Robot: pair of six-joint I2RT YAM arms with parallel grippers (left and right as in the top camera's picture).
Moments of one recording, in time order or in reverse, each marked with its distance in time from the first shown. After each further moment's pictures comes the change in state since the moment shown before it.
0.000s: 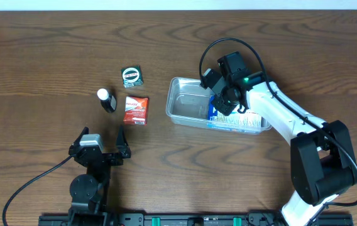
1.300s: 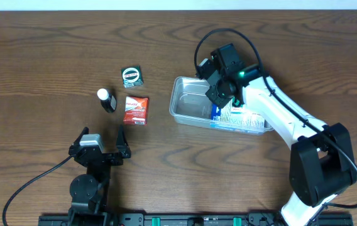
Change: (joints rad) left arm 0.000 0.000 0.000 0.000 0.000 0.000; right arm 0.039 0.000 0.143 -0.122 0.045 0.105
